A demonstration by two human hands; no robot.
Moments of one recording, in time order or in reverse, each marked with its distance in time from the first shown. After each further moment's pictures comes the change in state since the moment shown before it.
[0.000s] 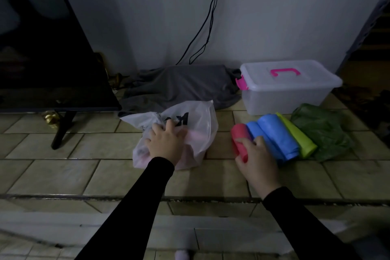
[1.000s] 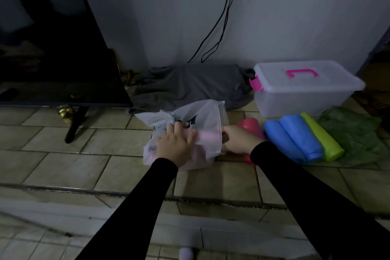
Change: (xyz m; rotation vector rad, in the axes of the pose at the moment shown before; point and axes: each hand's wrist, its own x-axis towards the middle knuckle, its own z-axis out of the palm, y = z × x) left_hand 0.000 -0.018 0.004 -0.142 -0.091 0.224; right_hand 0.080 -0.053 0.001 0.298 -0.663 -0.266
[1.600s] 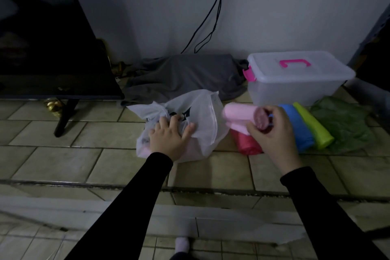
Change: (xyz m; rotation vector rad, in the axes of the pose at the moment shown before) left_hand -0.002 0.003 0.008 0.133 0.097 -0.137; right_hand -0.072 0.038 -0.004 0.162 0.993 -0.127
